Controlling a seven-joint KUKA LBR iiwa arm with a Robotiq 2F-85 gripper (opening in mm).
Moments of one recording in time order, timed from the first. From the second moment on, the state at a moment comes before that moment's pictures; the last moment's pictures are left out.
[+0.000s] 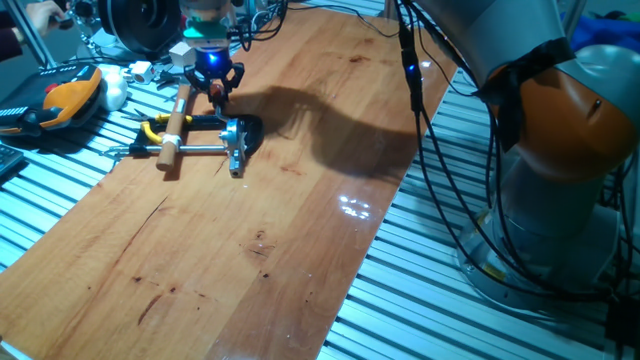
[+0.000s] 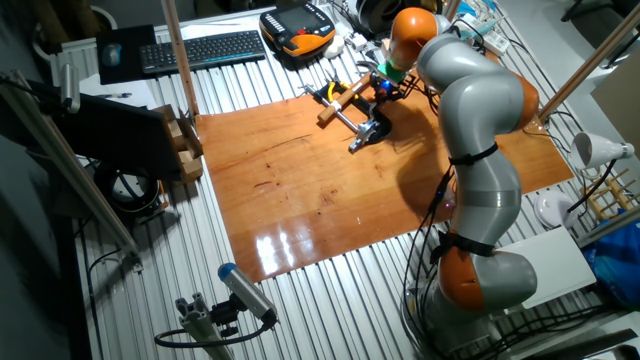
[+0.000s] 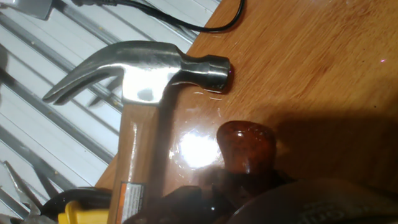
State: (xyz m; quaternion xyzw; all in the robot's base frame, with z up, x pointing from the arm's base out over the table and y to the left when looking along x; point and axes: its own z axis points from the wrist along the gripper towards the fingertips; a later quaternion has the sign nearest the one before) arm 0.742 -0.120 0.060 0.45 0.89 0.02 0.08
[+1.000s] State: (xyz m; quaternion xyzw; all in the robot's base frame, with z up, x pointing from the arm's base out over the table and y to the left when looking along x) arm 0.742 -0.109 0.082 0.45 0.89 0.00 0.07
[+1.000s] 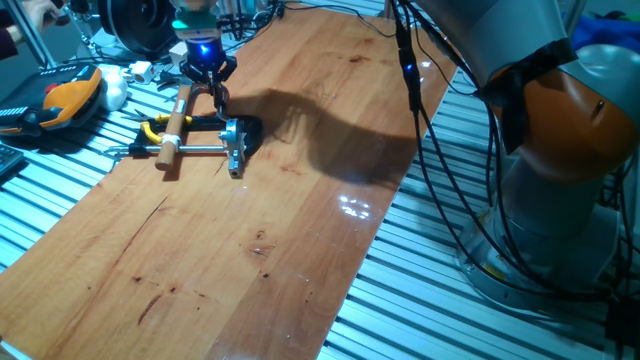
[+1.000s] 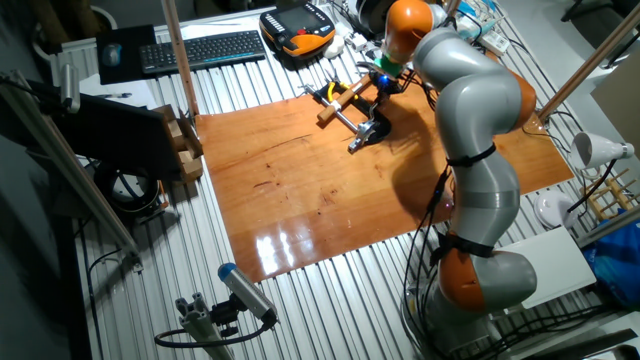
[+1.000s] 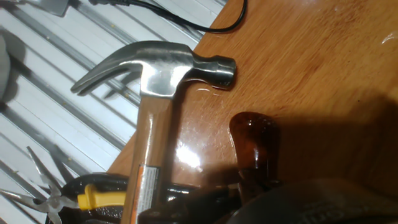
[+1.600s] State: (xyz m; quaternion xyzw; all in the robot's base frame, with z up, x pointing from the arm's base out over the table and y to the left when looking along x) arm 0.738 -0.110 0.081 0.47 0.88 -0.01 0.01
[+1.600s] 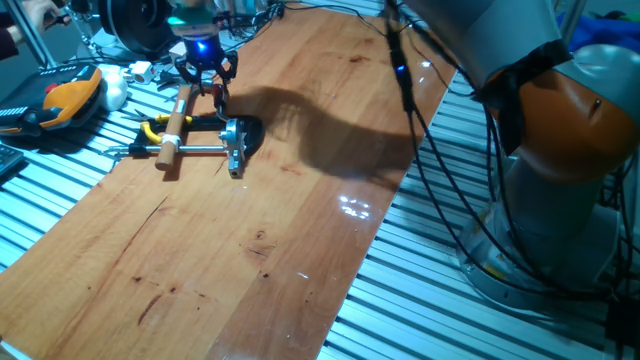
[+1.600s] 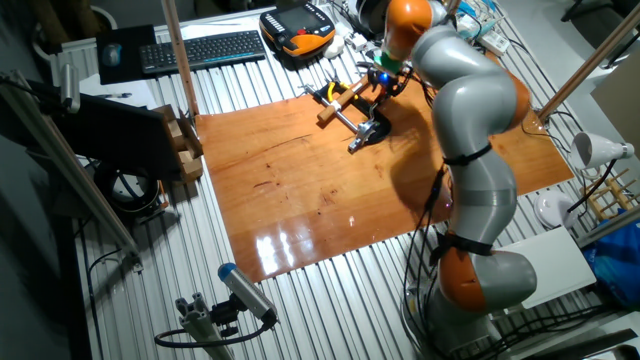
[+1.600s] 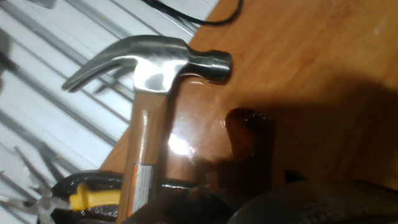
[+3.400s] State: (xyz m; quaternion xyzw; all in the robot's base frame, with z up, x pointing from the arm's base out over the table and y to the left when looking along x) arm 0.734 -0.114 0.056 0.45 0.89 0.03 0.06
